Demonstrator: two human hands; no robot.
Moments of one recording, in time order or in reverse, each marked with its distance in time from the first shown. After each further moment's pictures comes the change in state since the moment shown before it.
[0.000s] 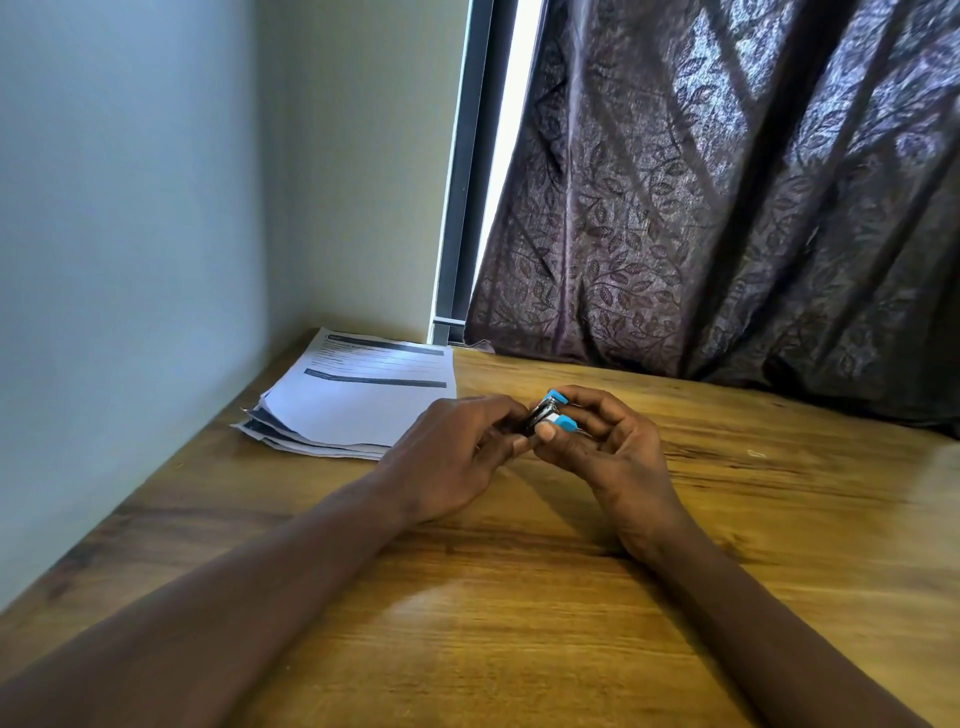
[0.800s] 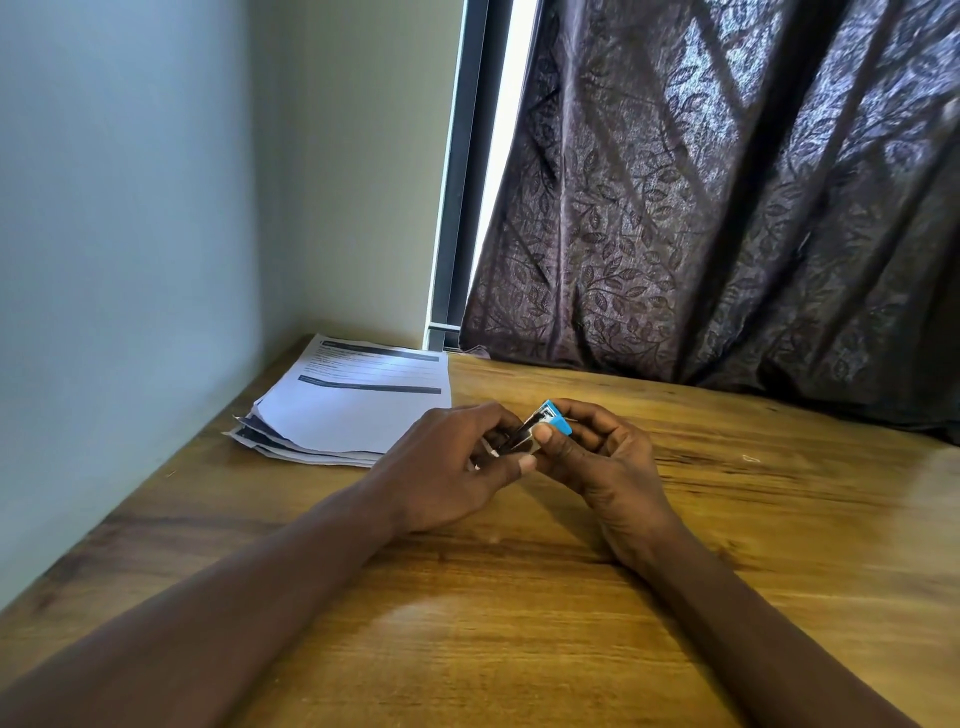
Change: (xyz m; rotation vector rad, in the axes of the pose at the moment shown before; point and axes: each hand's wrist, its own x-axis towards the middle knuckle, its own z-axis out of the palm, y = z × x) left_hand -0.002 0.001 0.000 -0.028 -0.037 -0.013; right_hand 0.002 0.006 -0.001 0.062 0.054 0.098
